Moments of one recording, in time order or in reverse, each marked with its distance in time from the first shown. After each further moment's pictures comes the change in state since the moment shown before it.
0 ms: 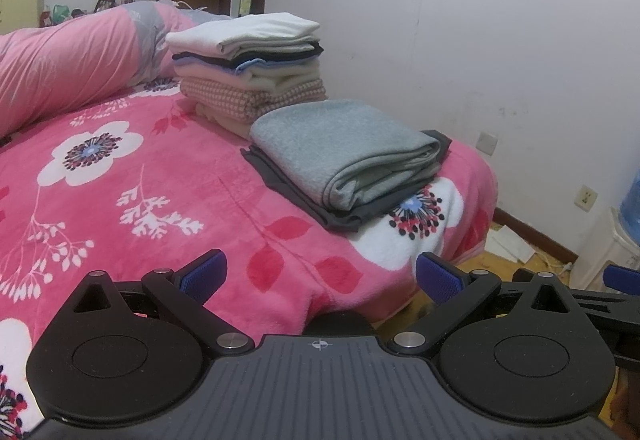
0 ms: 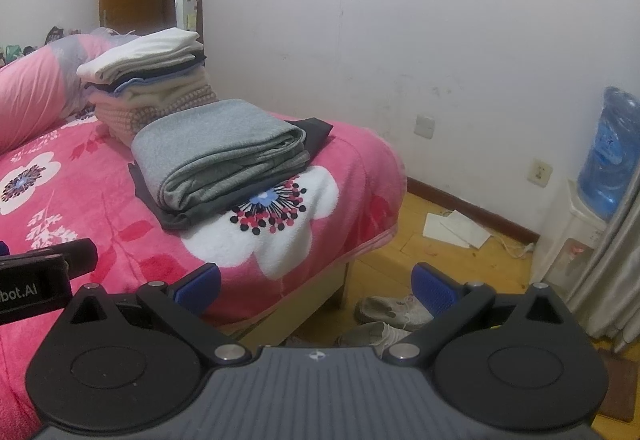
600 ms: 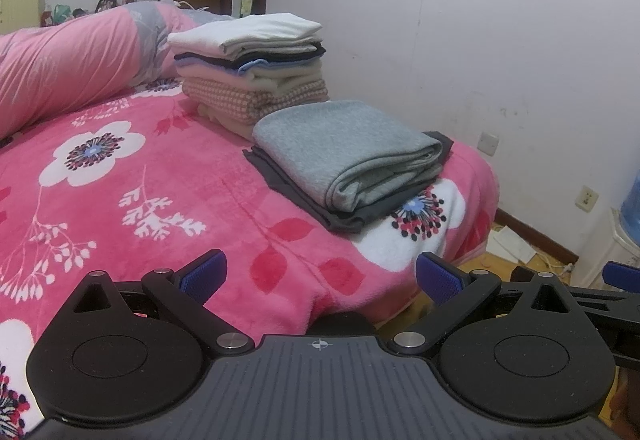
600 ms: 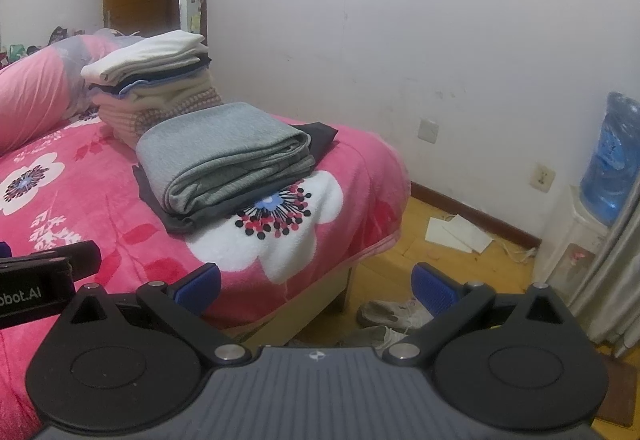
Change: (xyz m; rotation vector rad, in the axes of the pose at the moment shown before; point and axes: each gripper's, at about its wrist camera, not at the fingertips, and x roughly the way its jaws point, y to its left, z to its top) left arm -0.001 0.002 0.001 -0.003 0.003 0.002; right arm 0.000 0.006 0.003 -0.008 -0.006 0.004
